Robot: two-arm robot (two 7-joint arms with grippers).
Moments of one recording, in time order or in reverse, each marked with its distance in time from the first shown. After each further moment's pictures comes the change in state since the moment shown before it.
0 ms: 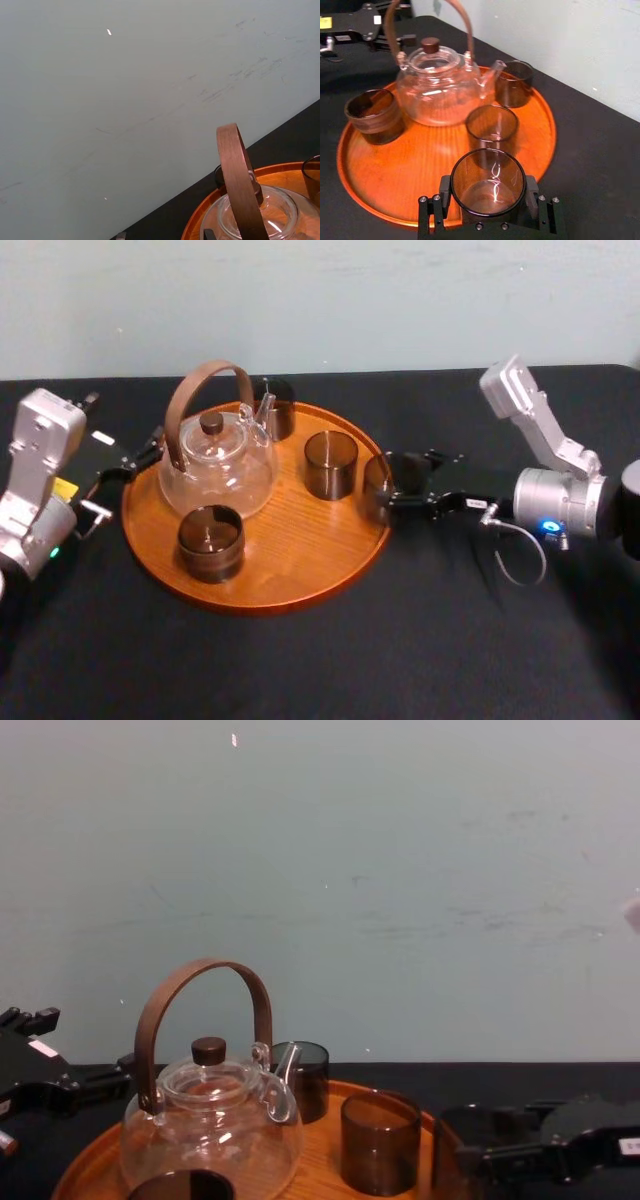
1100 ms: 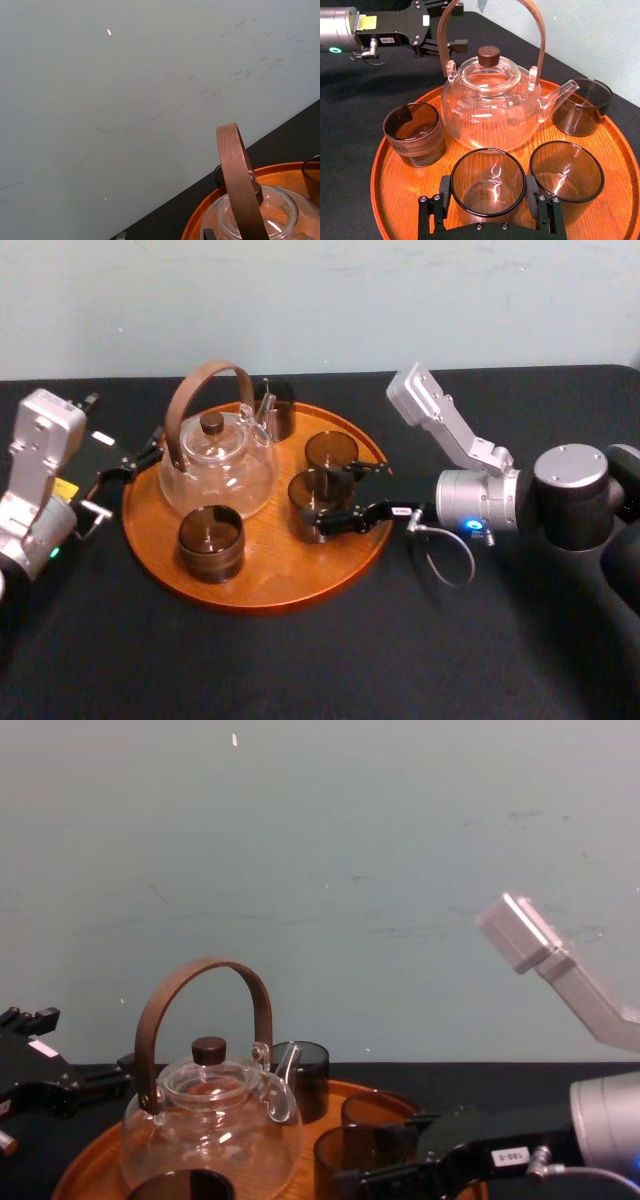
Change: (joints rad) left arm 0.000 0.000 0.000 0.000 0.000 0.000 0.000; right arm 0.127 -0.103 -0.173 0.101 -0.001 -0.008 0.022
